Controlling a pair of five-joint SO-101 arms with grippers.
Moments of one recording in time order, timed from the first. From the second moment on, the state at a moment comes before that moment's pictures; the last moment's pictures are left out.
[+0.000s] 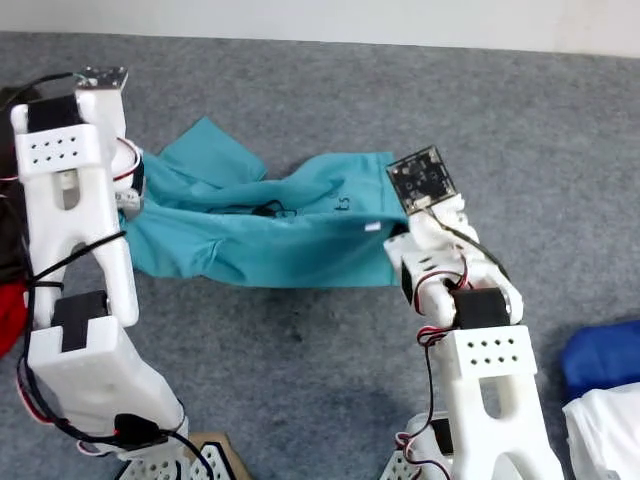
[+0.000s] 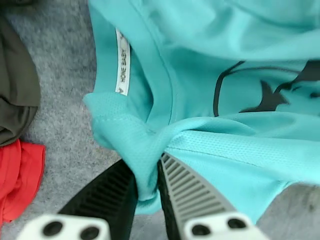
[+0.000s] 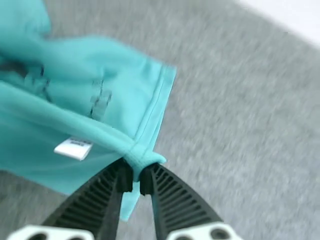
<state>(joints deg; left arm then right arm) -19.6 16.0 -22.7 98.4 -5.8 -10.5 -49.1 51.7 42.9 21.8</state>
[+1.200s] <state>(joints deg) -16.1 48.7 -54.8 84.1 5.6 -6.9 5.3 20.3 32.2 19.6</state>
